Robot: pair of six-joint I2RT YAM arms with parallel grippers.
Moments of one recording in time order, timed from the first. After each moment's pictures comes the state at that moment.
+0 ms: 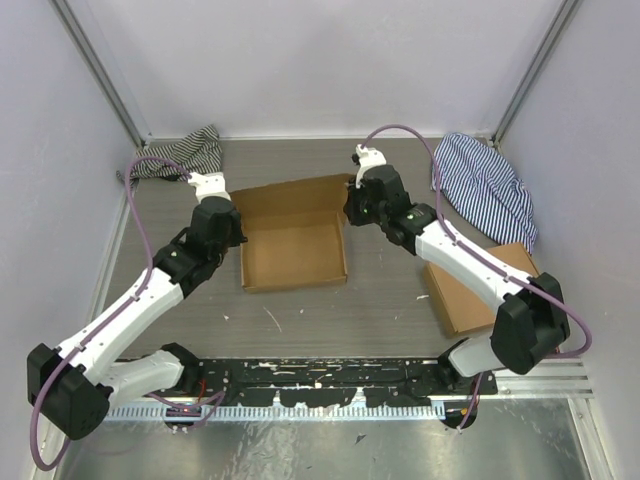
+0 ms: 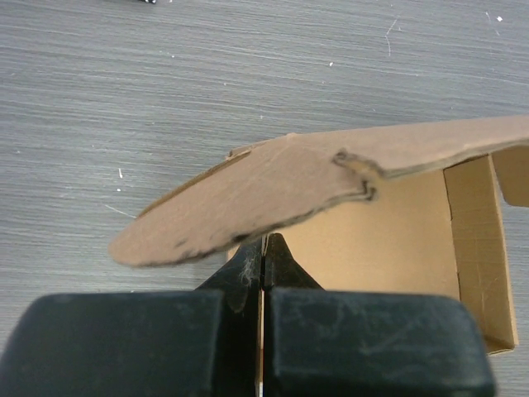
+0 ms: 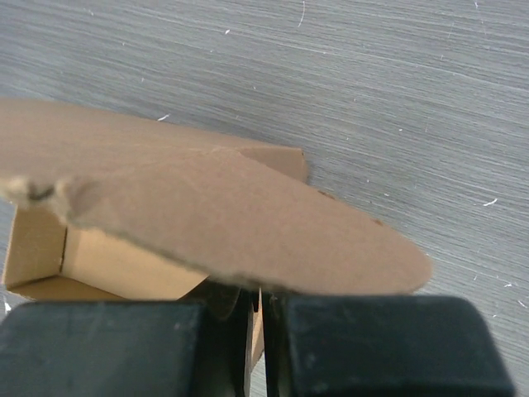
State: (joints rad) left arm -0.58 1.06 0.88 -0.34 -0.46 -0.45; right arm 0.59 1.41 1.11 -0.23 0.06 0.27
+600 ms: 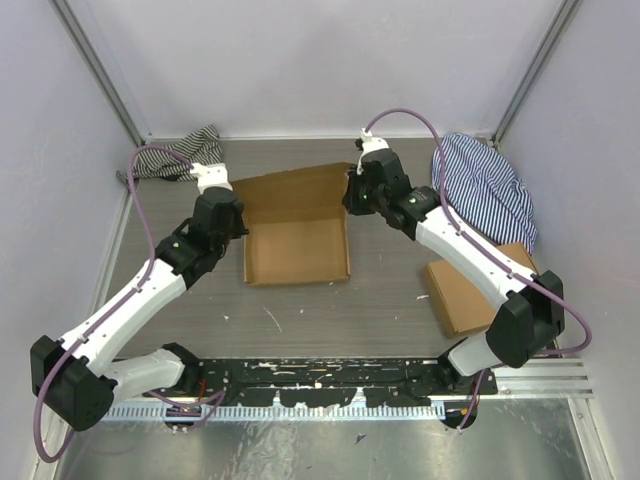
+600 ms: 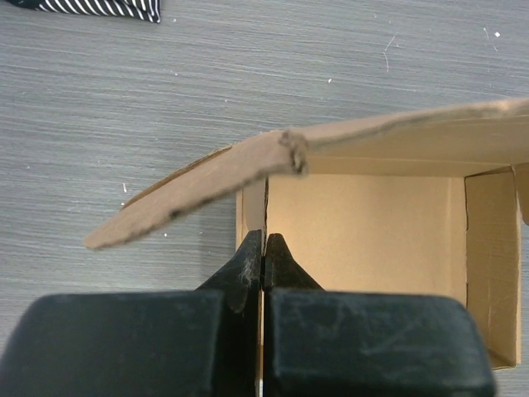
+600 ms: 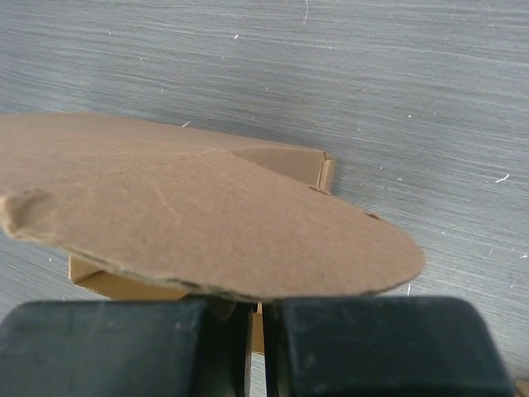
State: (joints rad) left arm -0.58 1.11 0.96 -0.36 -0.48 -0.43; right arm 0.58 1.46 1.33 -0.45 0.06 0.39
